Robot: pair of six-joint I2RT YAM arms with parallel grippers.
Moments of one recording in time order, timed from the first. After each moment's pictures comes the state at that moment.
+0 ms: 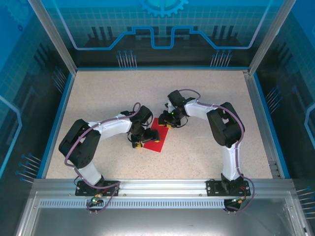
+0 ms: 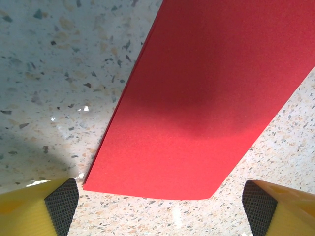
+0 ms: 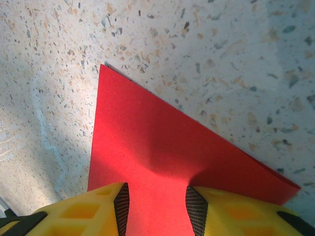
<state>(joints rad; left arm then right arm) -0.59 1.69 0.99 -0.68 0.31 -0.85 0.52 2.07 1.35 -0.51 -0.47 0.61</state>
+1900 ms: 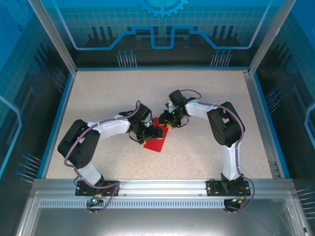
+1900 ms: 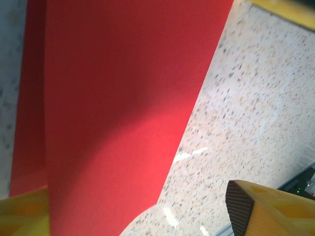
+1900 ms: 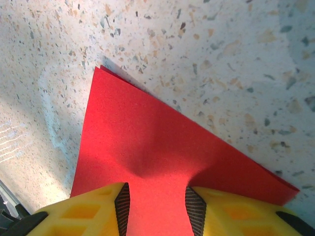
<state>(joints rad) -0.56 1.67 0.94 -0.48 0.48 -0.76 0.51 2.08 1.34 -0.50 -0.51 0.62</state>
